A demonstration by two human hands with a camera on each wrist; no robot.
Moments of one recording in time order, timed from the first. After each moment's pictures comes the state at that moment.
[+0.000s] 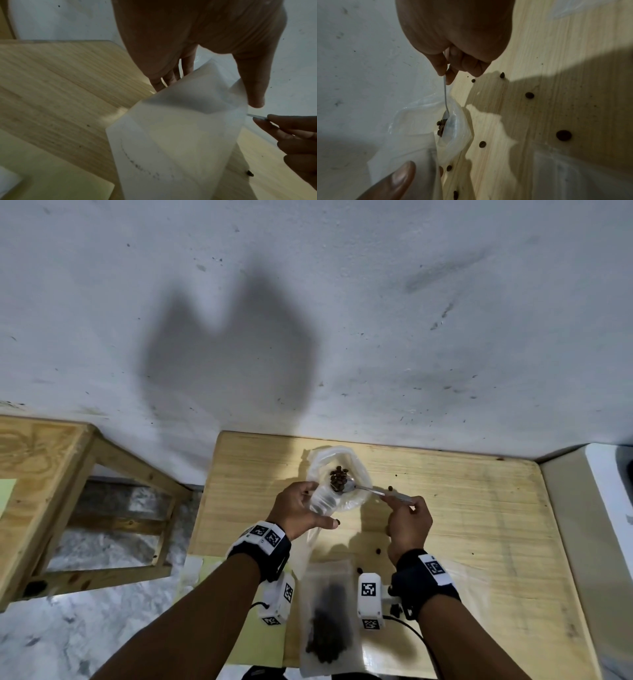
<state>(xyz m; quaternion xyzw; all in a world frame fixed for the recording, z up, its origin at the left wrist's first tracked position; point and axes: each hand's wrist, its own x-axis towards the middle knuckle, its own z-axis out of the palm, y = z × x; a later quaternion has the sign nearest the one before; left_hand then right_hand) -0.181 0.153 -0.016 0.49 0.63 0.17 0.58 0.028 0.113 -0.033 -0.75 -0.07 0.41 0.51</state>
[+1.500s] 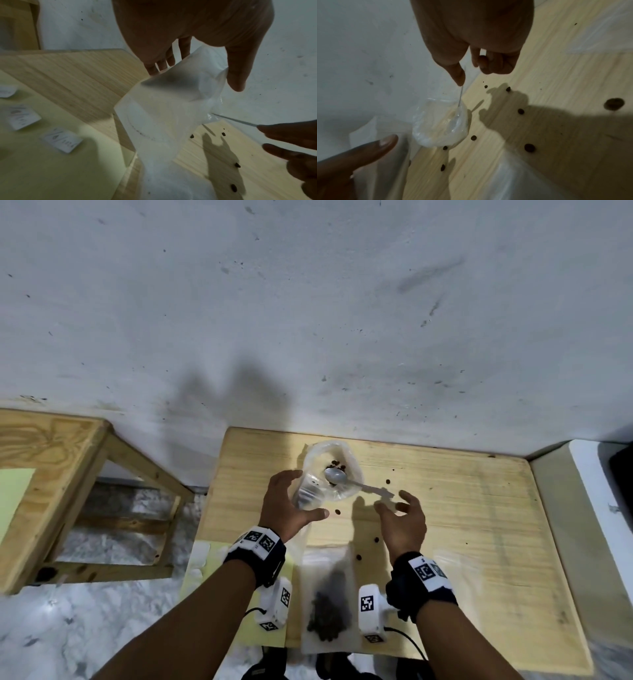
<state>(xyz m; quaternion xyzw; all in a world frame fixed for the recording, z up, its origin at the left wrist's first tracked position) -0.201 0.117 -0.010 0.56 0.65 0.27 0.44 0.015 0.076 -0.010 -0.82 -0.22 0.35 0.39</state>
